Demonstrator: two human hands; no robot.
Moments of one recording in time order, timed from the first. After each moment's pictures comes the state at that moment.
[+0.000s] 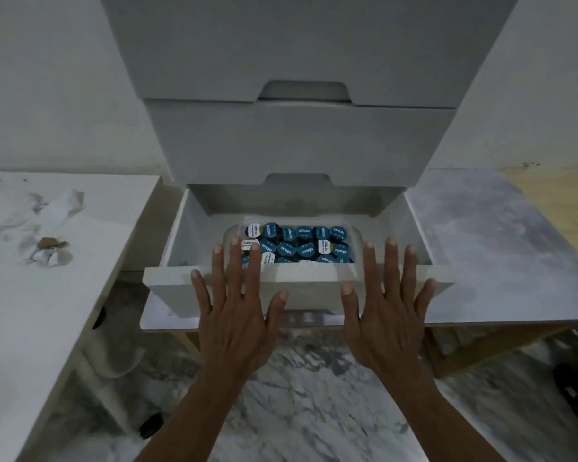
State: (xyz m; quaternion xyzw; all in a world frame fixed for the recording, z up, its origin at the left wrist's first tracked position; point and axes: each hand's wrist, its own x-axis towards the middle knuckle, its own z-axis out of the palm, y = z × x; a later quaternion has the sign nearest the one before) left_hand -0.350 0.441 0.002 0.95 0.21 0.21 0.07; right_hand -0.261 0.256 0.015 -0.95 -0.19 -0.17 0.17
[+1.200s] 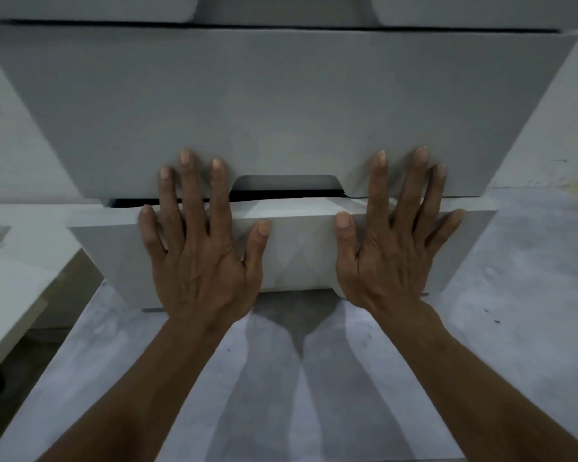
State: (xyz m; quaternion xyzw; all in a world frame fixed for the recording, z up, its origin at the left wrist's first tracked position) left_hand -0.176 0.516 -0.028 0.89 0.25 0.39 -0.04; right_hand -0.069 0.353 -0.033 -0.89 -0.18 -0.38 0.20
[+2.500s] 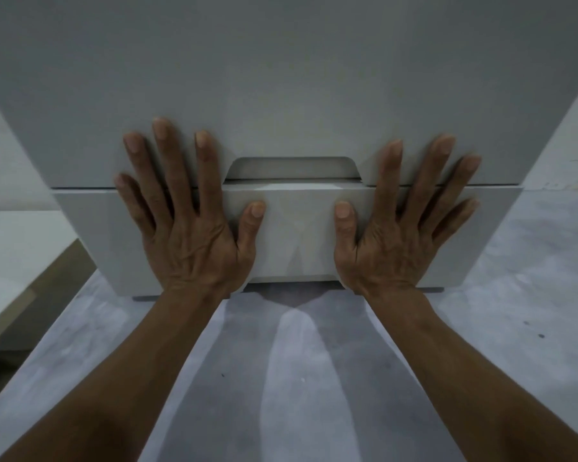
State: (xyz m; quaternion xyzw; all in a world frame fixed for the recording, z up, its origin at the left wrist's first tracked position) left_hand -0.130 0.555 -0.049 0.82 0.21 0.52 -0.10; right_hand -0.030 0.384 -0.064 -0.81 -0.15 -0.51 0.24
